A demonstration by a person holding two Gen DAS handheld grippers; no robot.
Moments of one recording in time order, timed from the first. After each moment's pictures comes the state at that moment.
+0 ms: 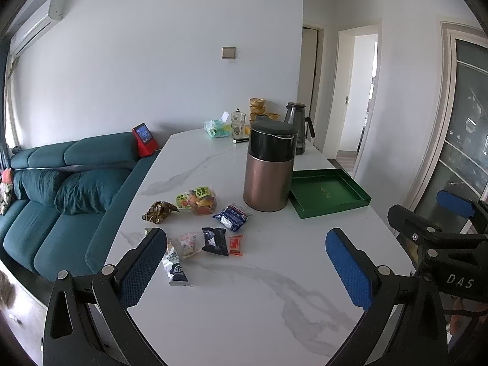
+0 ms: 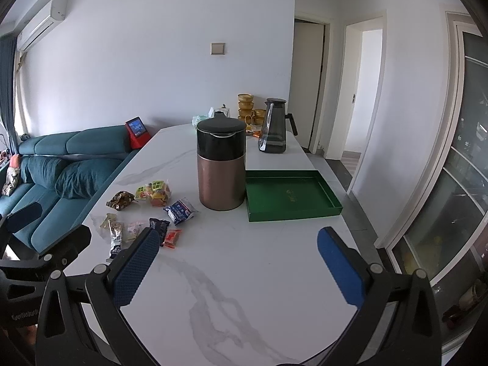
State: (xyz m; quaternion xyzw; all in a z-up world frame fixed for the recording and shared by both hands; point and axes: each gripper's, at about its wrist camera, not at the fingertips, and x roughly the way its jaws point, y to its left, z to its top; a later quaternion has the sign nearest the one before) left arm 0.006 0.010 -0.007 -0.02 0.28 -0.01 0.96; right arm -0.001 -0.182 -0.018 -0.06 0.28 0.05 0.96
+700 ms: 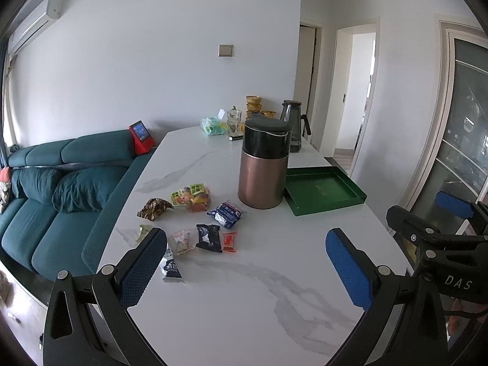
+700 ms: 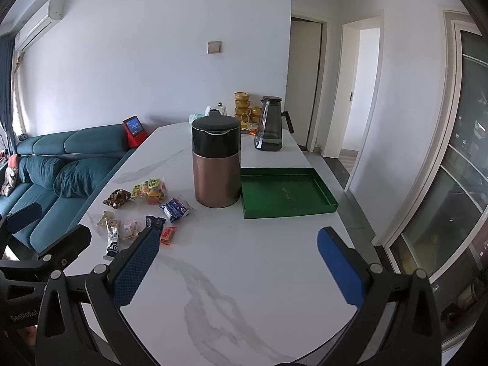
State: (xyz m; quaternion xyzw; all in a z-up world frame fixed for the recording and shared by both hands) left arm 0.002 -0.002 -0.007 -0.02 0.28 -0.01 0.96; right arm -0.001 -0.188 -0.017 -0.05 0.28 0.05 0.96
